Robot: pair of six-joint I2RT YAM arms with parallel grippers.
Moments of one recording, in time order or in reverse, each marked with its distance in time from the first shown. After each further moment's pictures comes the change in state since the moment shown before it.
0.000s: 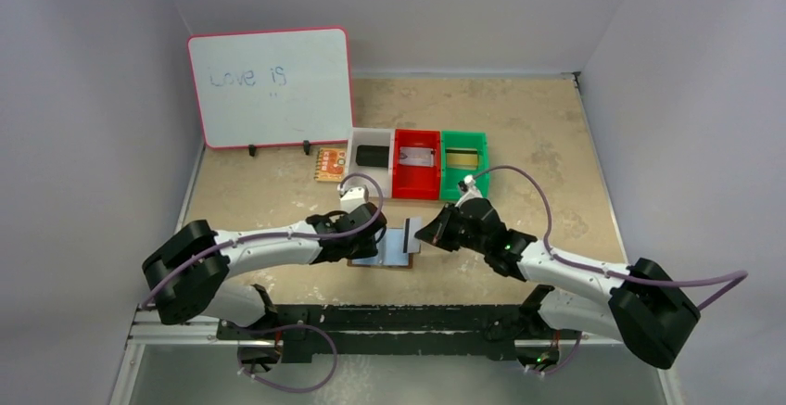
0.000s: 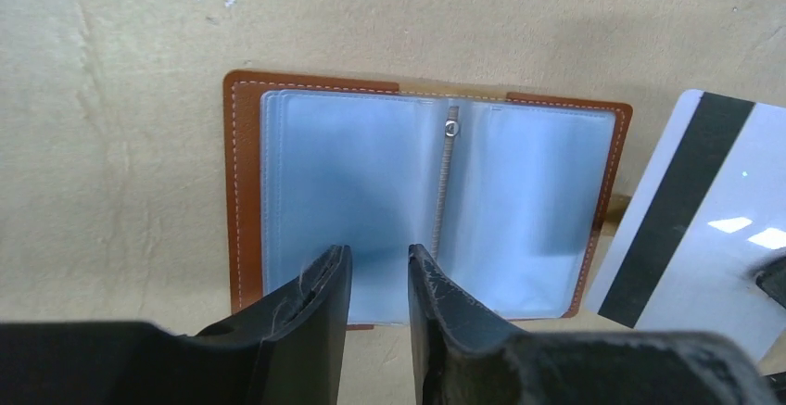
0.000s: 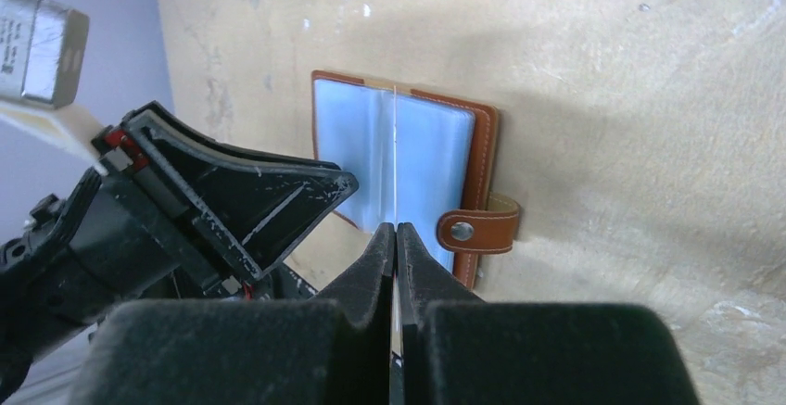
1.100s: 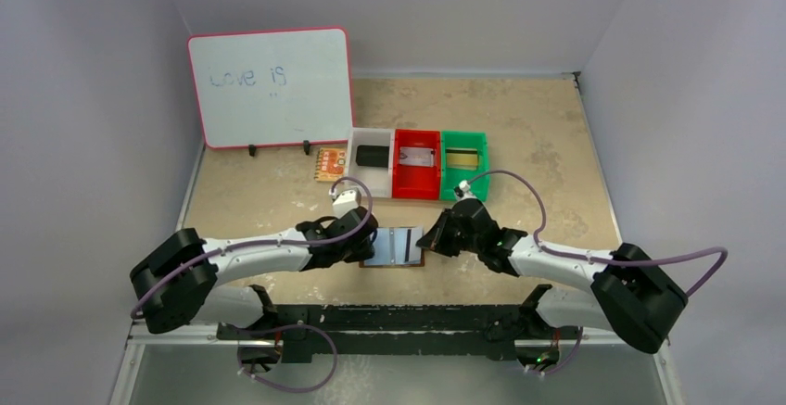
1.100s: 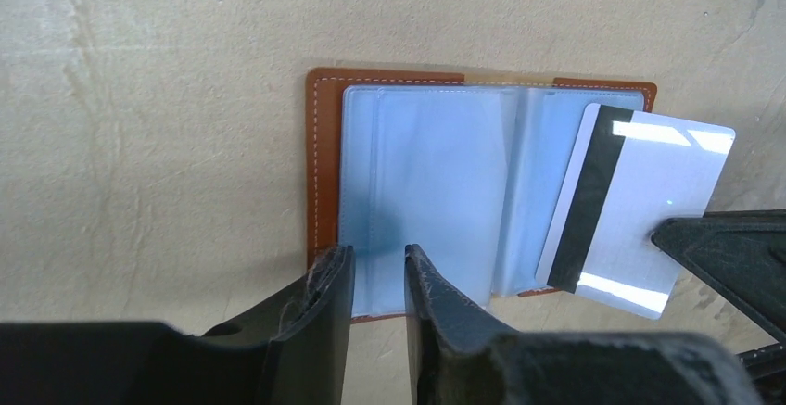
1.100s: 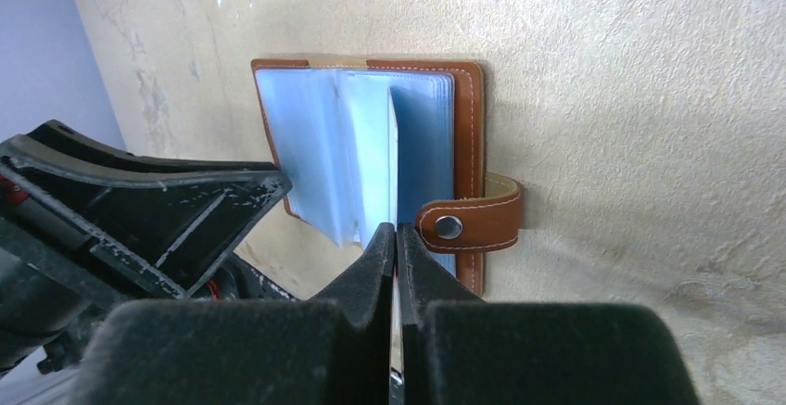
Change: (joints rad) left arm 0.008 -0.066 -0.079 0.069 0.013 -0.046; right arm 0.000 0.088 0.009 -0.034 -0.008 0.014
